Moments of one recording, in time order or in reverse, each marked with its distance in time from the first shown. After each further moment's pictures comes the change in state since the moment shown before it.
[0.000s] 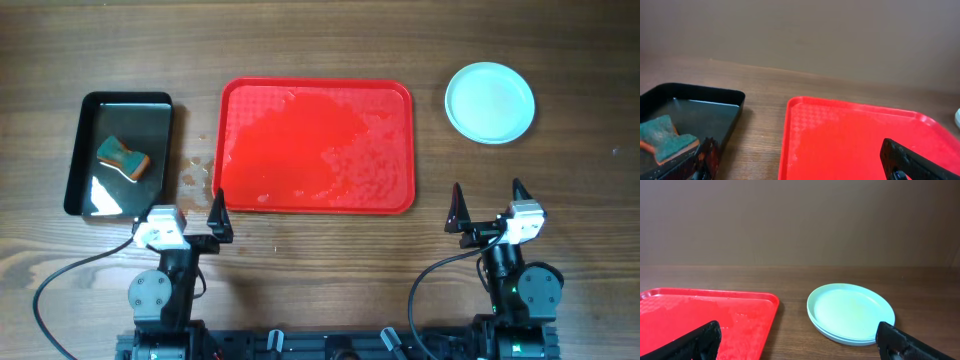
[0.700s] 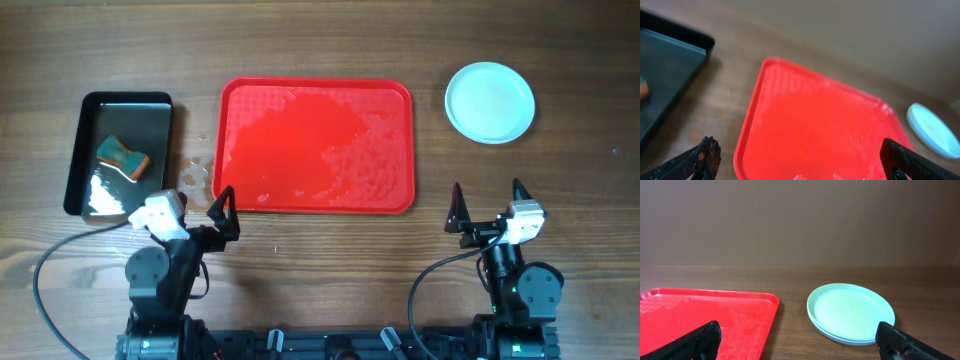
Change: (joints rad) left arm 0.000 0.264 0.126 -0.072 0.119 -0.265; right arm 0.000 0.000 0.000 0.000 0.000 0.000
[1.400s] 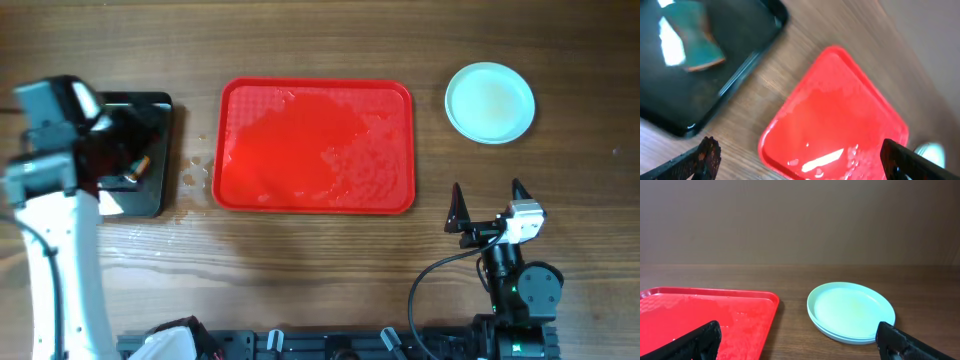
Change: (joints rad) left arm 0.247 1.031 1.126 -0.805 0.065 -0.107; right arm 0.000 0.006 0.000 0.000 0.000 0.000
